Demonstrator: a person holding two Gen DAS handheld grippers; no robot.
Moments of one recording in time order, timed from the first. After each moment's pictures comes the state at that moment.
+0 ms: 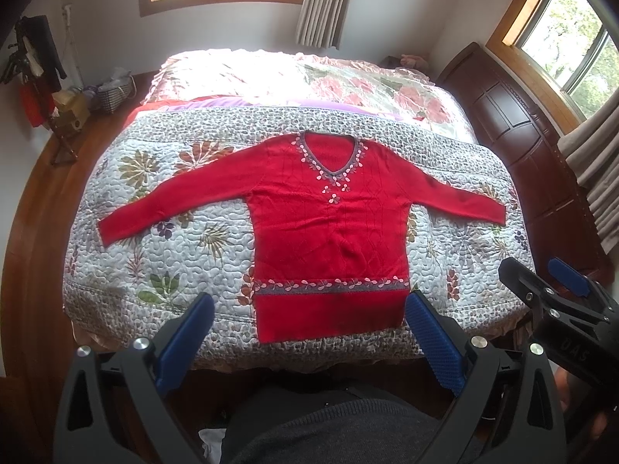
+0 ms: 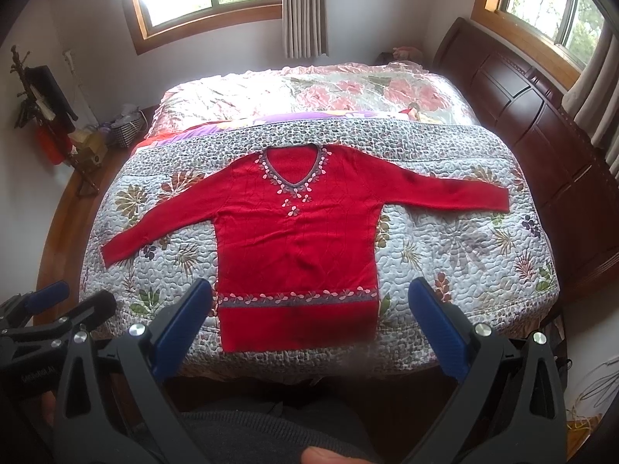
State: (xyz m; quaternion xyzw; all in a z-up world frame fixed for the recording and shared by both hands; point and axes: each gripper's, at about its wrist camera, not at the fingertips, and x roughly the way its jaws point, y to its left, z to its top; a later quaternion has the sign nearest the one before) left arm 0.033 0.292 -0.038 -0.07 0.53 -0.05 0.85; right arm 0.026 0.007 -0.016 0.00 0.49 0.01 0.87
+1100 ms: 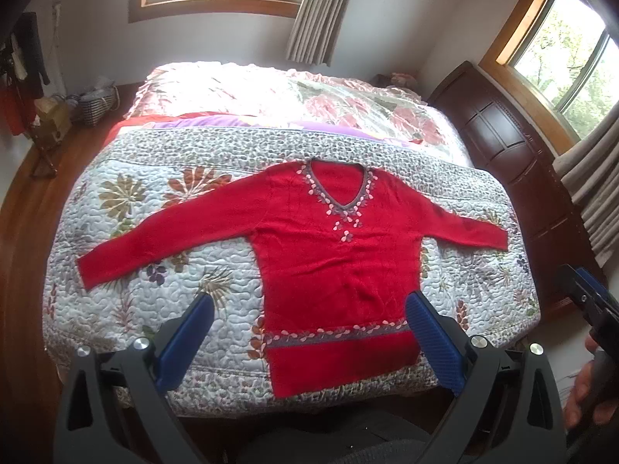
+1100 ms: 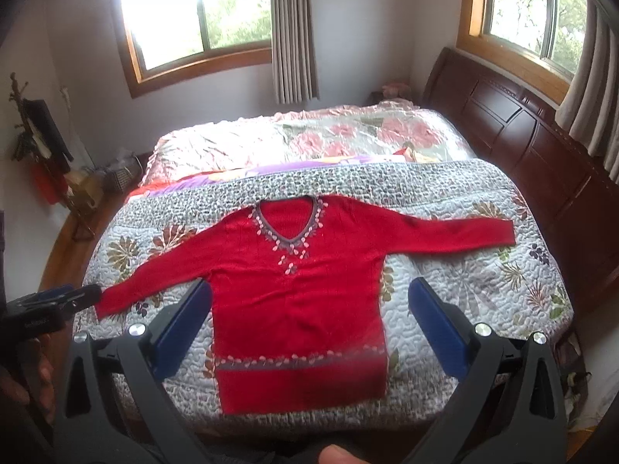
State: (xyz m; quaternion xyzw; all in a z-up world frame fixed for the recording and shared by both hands) left arm 0.125 0.358 -0.084 -0.10 0.49 -0.10 0.86; right arm 0.076 -0.013 -0.030 0.03 0.41 -0.01 0.91
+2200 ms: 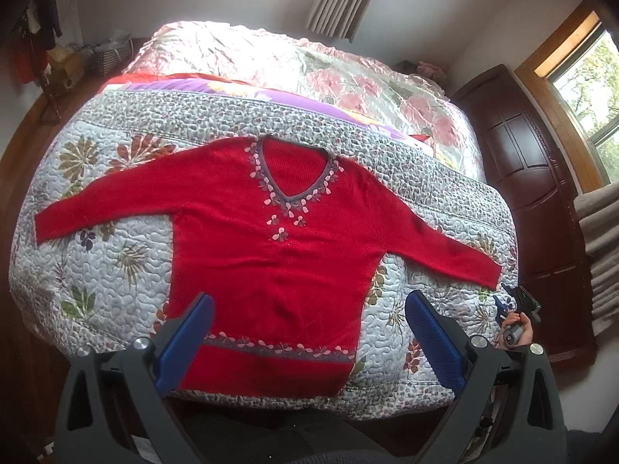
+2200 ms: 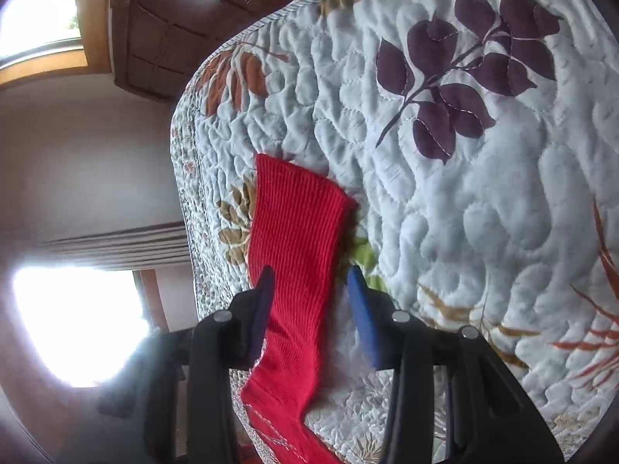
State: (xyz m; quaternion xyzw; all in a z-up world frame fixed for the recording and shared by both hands) left arm 0.204 0.176 -0.097 -0.15 0.55 -0.02 0.82; right arm 0.236 -0.638 -0.386 0.66 0.34 -0.16 0.65
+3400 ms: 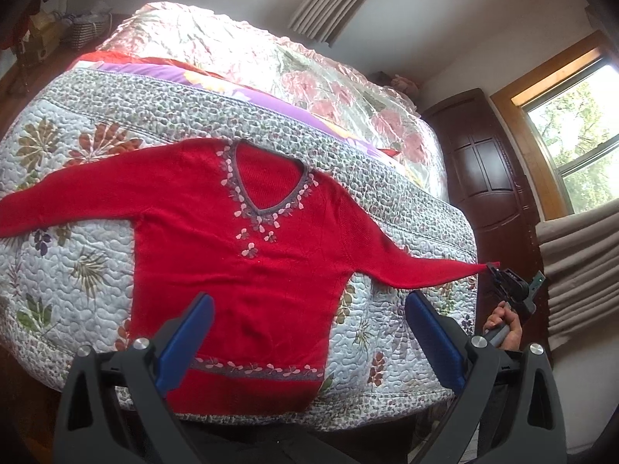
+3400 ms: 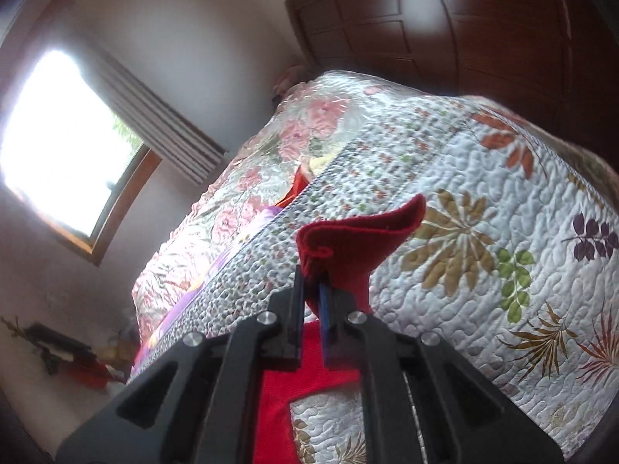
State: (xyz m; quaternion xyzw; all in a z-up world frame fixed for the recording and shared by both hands) left arm 0.247 0.232 -0.127 -0.24 0.53 -0.11 0.81; right arm 0.335 -0.453 -0.187 0.33 0.37 -0.07 0.87
